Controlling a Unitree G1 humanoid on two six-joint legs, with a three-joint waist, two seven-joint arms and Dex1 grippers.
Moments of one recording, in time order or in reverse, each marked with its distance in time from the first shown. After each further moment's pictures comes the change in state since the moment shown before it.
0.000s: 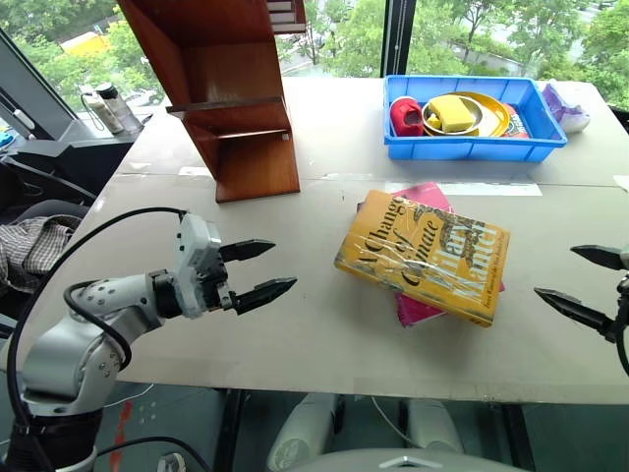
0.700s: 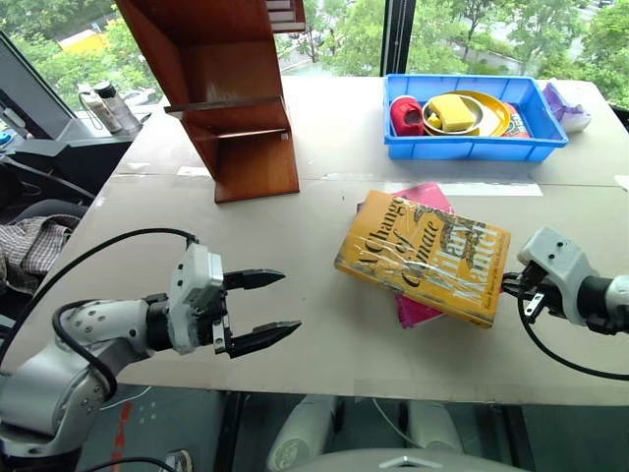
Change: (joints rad) left arm 0.157 0.021 0.048 -0.133 -0.037 -0.012 -0.041; right arm -0.363 -0.043 0.498 0.026 -0.091 0.204 -0.161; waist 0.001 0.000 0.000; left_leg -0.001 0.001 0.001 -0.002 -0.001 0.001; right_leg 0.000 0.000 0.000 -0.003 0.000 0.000
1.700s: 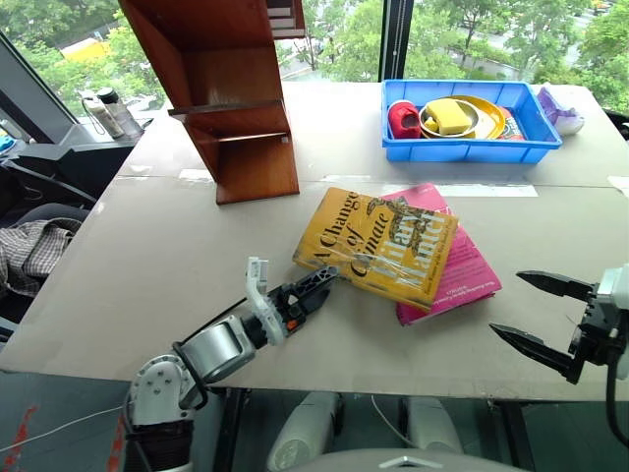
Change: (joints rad) left arm -0.187 -0.537 -0.158 0.408 -1.145 0.389 1.318; right arm 0.485 0.281 -0.507 -0.172 0.264 -0.404 0.284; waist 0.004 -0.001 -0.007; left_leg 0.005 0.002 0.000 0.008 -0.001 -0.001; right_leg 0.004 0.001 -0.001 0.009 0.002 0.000
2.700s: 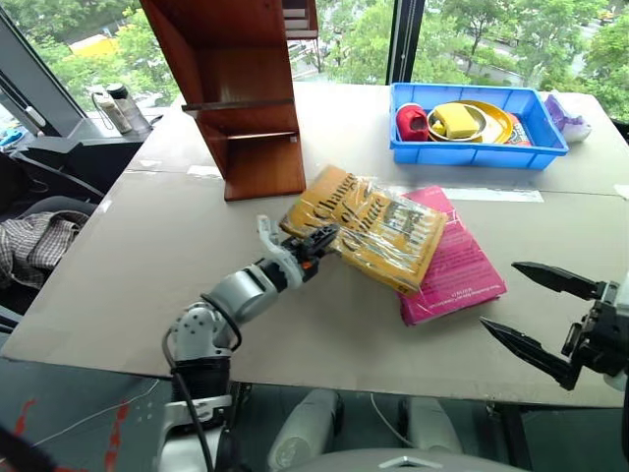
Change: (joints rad) left arm -0.304 0.021 0.085 0.119 0.144 -0.037 -0.080; right arm -0.034 0.043 0.041 -0.043 0.080 -0.093 -0.118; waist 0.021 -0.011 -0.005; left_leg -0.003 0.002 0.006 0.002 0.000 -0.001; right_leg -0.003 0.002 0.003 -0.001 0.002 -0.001
